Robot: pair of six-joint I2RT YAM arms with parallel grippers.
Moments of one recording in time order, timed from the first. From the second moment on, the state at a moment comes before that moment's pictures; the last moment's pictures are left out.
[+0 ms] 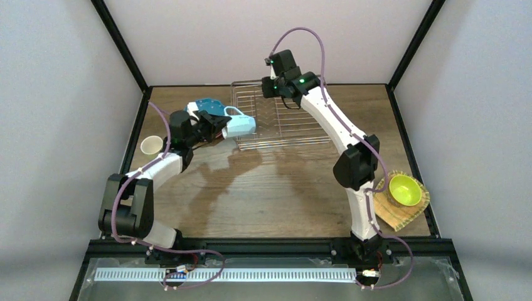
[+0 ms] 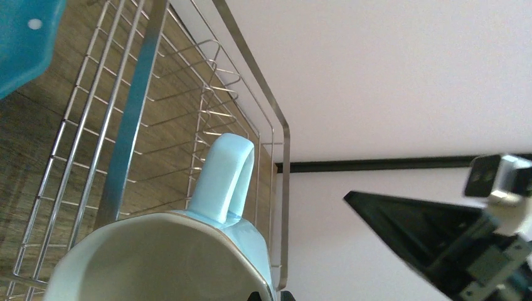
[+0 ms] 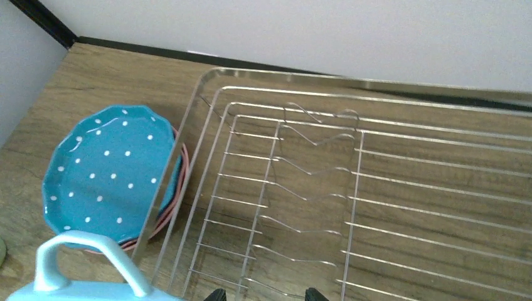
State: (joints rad) left arm -0.17 1.49 0.78 0.47 0.48 -1.26; right arm 0.56 2.15 2.28 -0.81 0.06 0.27
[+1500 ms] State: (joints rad) left arm -0.15 1.09 0.66 0.87 0.61 -1.83; right arm 0.31 1.92 1.79 -0.13 -0.81 0.57
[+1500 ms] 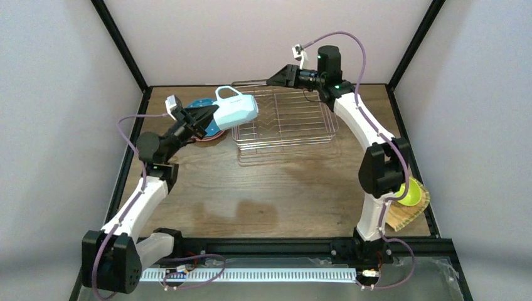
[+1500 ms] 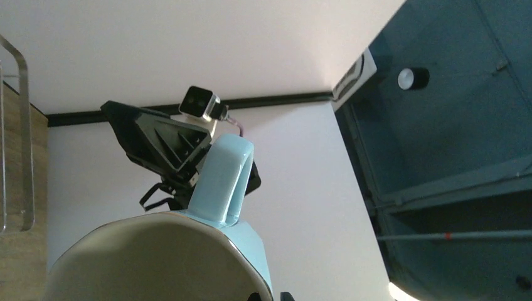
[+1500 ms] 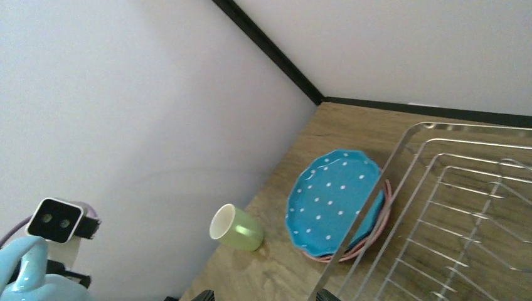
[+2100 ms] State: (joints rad) left arm -0.16 1.09 0.65 0.82 0.73 -1.75; right arm 0.33 1.71 1.74 -0.09 -1.02 0.64
